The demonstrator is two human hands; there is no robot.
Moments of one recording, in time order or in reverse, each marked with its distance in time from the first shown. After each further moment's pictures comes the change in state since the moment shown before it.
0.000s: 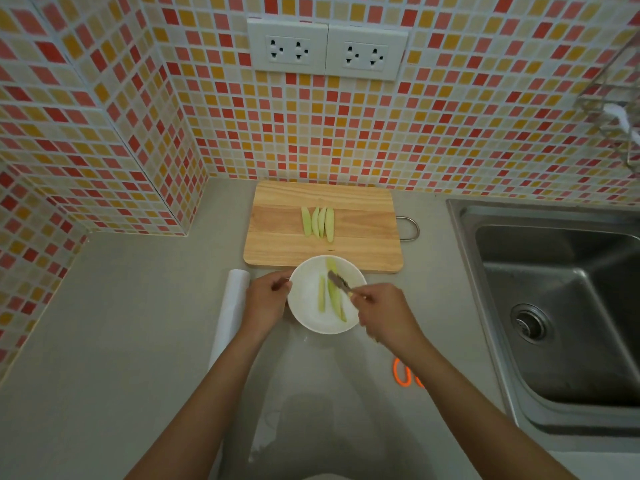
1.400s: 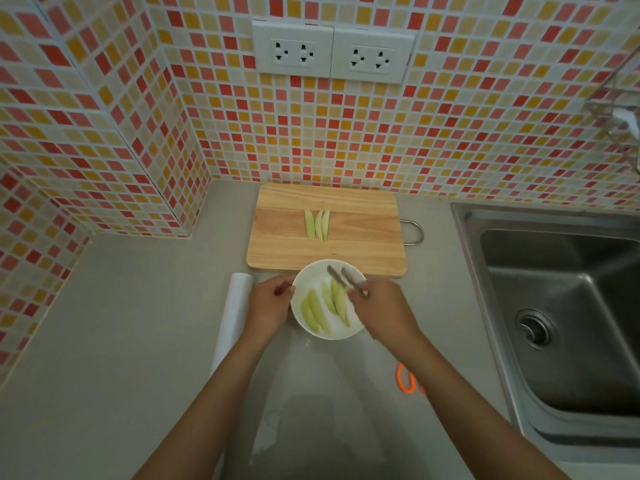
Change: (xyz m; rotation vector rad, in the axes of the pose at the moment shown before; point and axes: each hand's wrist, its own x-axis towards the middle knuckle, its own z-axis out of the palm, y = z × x) left_hand 0.000 0.001 0.001 -0.011 0.002 -0.010; right_hand 0.007 -0.020 -0.001 -0.235 0.026 -0.048
